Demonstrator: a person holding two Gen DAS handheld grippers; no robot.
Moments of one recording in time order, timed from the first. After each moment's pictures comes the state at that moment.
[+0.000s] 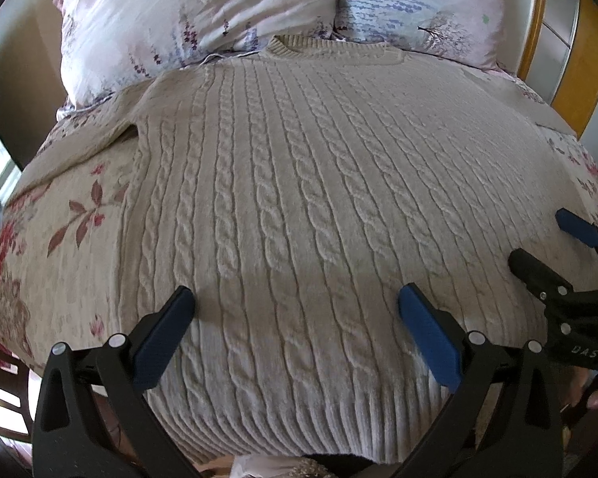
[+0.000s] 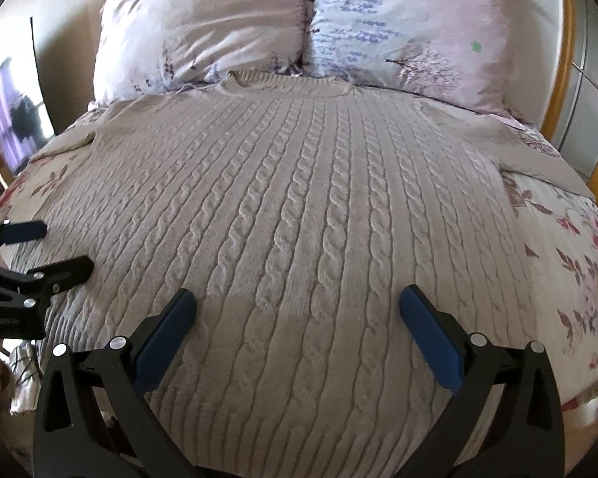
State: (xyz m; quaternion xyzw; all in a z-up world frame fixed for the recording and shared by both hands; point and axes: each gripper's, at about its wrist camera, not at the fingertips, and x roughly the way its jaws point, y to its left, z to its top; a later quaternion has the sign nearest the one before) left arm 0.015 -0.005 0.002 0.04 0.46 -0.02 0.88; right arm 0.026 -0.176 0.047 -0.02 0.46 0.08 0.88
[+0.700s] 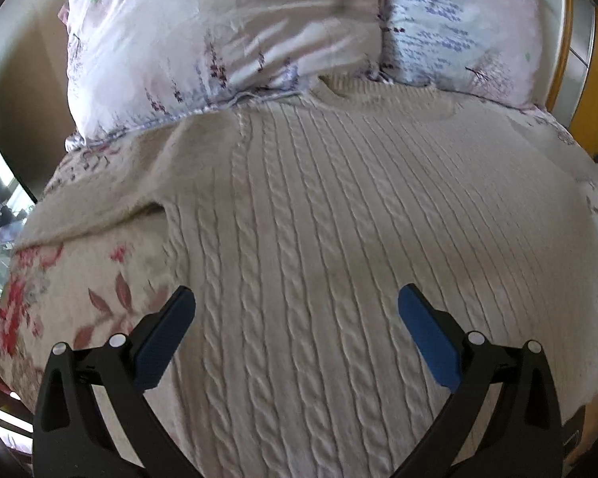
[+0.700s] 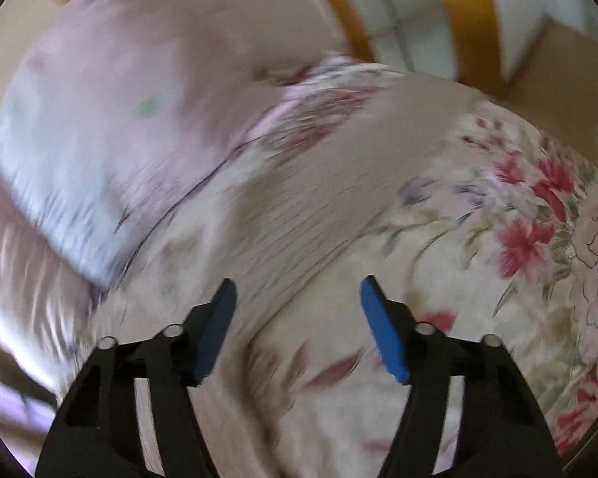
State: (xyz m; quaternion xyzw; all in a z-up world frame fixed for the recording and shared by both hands) left arm 0.093 0.035 0.027 0.04 0.43 0.01 0.90; right arm 0.172 -0.460 0.052 0.35 0.43 -0.18 0.81
